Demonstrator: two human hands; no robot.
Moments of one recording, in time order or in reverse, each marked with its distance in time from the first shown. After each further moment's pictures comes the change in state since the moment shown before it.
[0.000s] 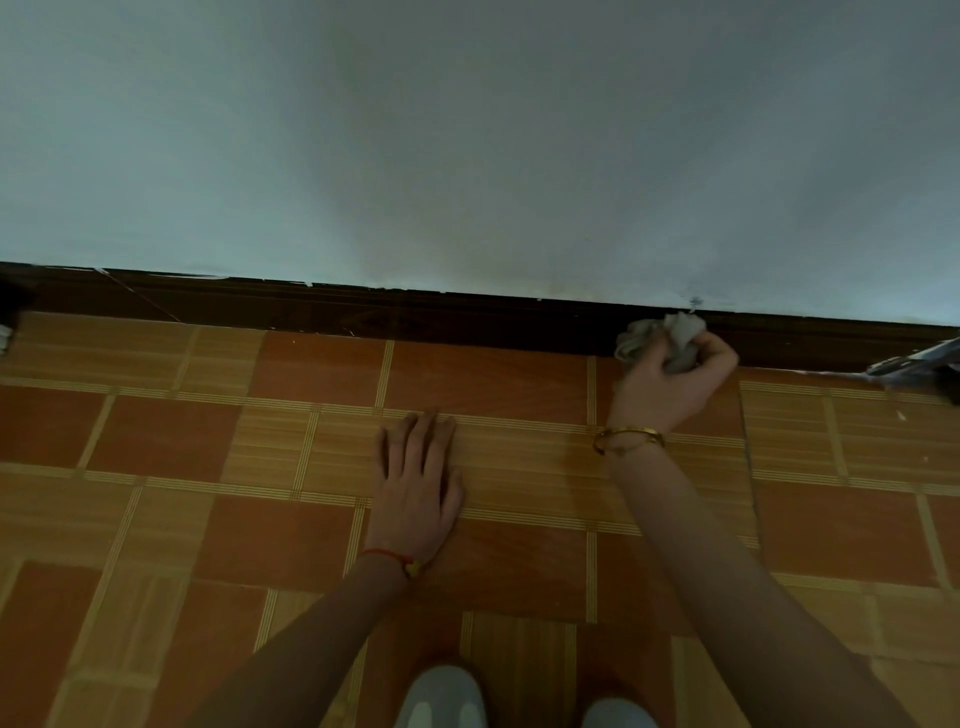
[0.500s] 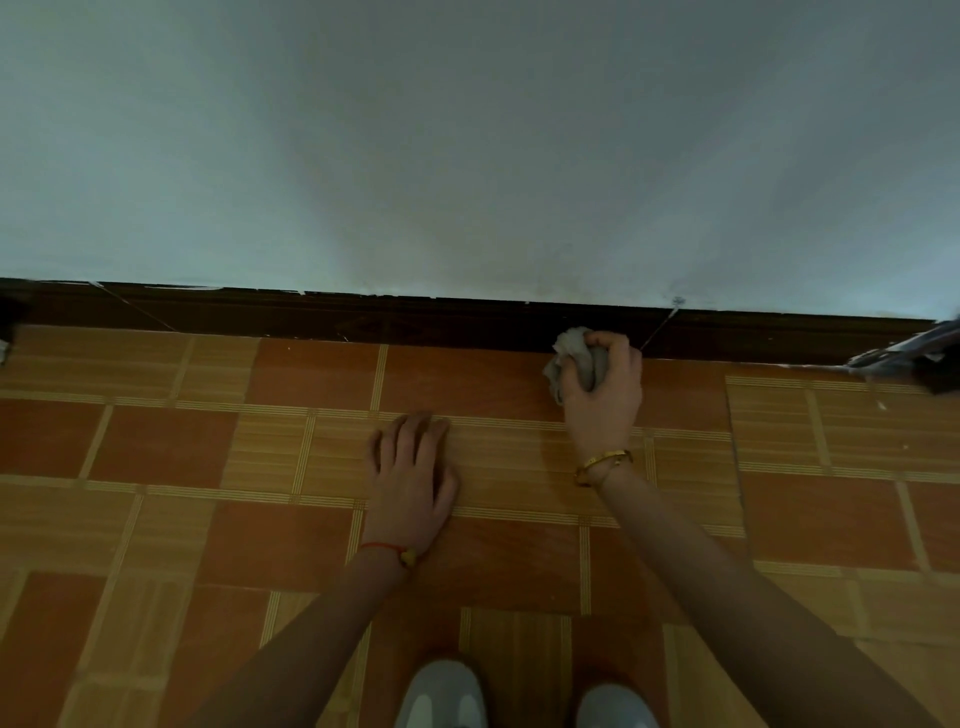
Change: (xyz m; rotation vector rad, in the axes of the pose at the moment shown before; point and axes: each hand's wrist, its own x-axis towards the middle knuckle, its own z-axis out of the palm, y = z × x) left_hand 0.007 0.007 -0.020 -0.034 -0.038 -0.062; right_hand -0.025 0.010 -0.011 -0.387 -0.567 -0.236
